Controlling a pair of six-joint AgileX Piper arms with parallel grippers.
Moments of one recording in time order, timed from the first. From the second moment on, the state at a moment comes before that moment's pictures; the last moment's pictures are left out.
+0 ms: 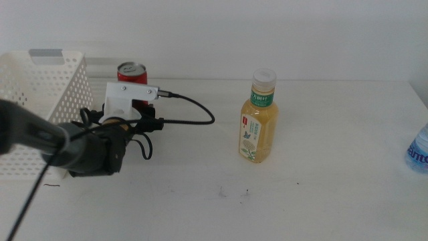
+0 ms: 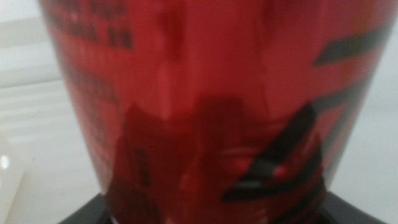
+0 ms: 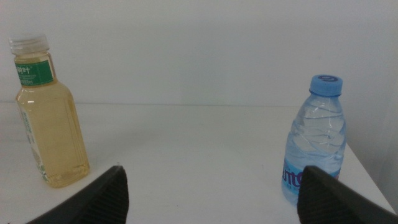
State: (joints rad) left arm -0.27 2.09 -0.94 -0.29 -0.70 0.20; right arm 0.06 0.00 0.00 0.01 0.17 0.00
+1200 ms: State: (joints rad) left arm 0.08 1.63 -1.55 -0.04 1.19 0.13; right arm 0.06 0.00 0.00 0.01 0.17 0.00
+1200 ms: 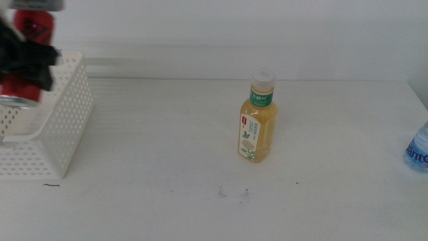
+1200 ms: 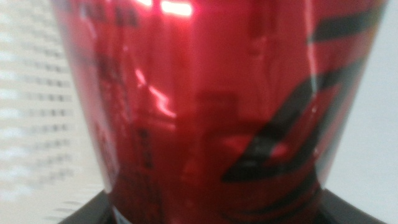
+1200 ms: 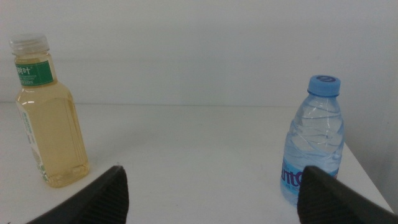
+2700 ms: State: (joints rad) left arm 0.01 1.53 -1.36 -0.08 0.80 0.32; right arm 0.06 0.00 0.00 0.01 0.17 0.00
